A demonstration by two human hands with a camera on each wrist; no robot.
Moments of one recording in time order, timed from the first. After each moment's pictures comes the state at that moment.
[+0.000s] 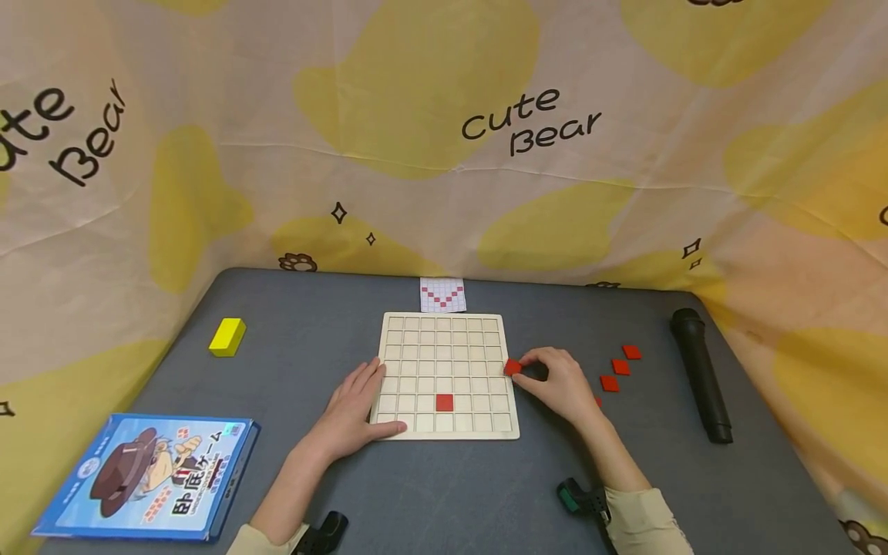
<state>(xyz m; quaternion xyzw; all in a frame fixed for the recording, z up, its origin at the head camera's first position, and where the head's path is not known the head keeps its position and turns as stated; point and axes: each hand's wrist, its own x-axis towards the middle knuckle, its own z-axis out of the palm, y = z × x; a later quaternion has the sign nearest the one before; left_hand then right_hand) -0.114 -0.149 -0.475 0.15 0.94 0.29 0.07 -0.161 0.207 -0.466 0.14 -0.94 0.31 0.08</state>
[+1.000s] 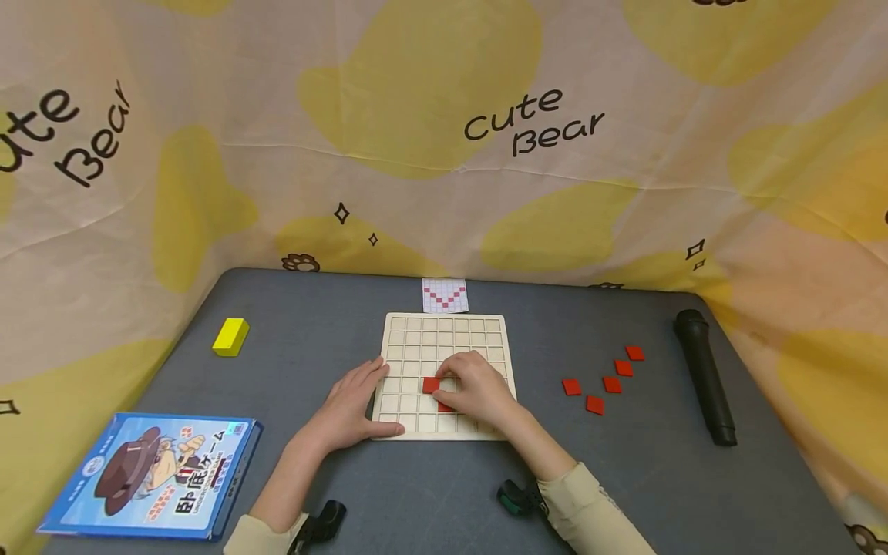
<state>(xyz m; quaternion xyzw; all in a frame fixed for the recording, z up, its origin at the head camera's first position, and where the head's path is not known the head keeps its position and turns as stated) -0.123 -0.157 -0.469 0.17 0.95 0.27 0.07 -0.161 0.092 -0.461 0.26 -0.92 0.28 0.02</state>
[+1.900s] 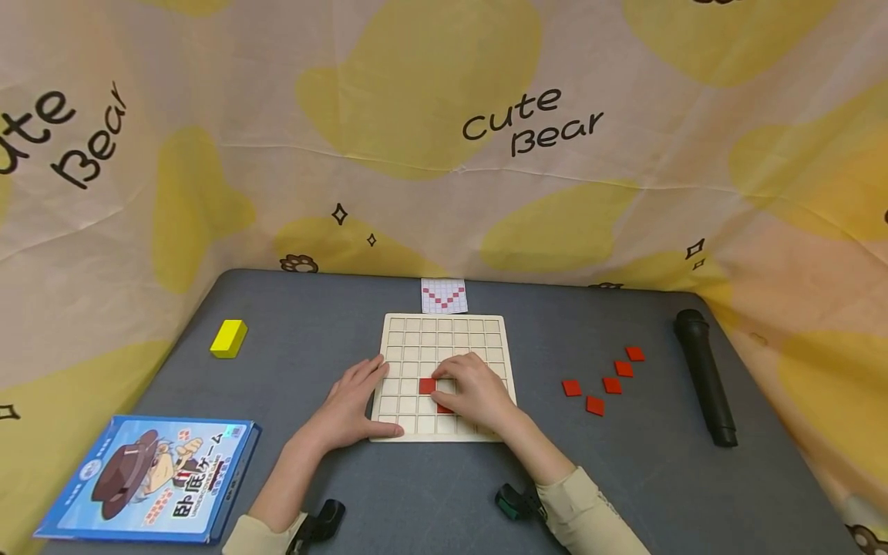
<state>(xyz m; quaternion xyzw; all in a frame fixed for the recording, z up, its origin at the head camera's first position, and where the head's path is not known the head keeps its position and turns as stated) -0.125 -0.156 -0.466 0.16 0.94 0.28 0.08 -0.159 0.090 -0.466 0.27 -0.92 0.28 0.03</state>
